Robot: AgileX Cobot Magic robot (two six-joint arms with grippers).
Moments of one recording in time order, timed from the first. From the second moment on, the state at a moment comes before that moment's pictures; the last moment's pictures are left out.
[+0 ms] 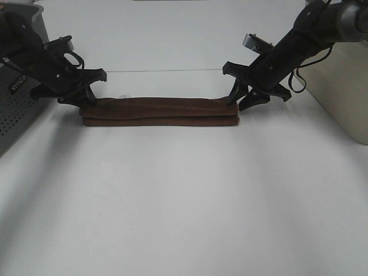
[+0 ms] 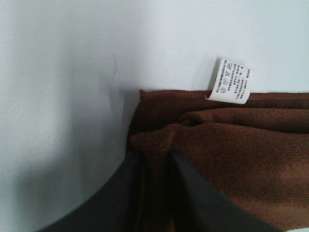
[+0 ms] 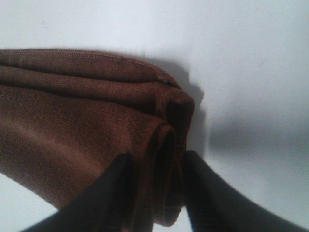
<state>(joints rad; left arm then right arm) -0.10 2.31 -1.68 -0.44 0.58 0.09 0.14 2.39 -1.84 0.55 0.85 -0.21</state>
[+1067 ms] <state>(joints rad) -0.13 2.37 -1.69 -0.49 0.55 0.09 0.14 2.35 -1.85 0.52 0.90 -0.21</state>
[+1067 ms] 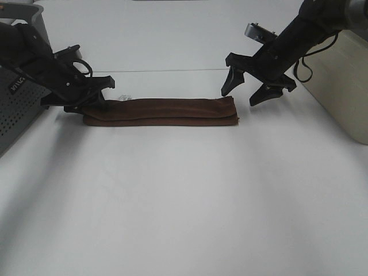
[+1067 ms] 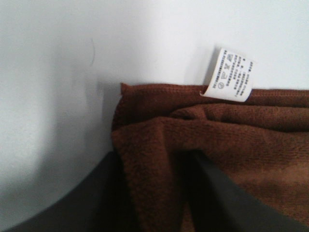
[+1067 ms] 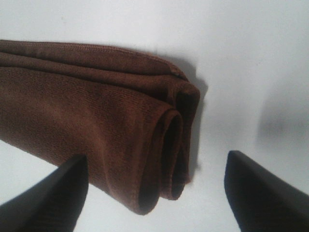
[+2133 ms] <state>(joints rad) -0.29 2.22 -1.94 -0.26 0.80 -0.17 0.14 2.32 -1.92 0.53 1.12 -0.21</state>
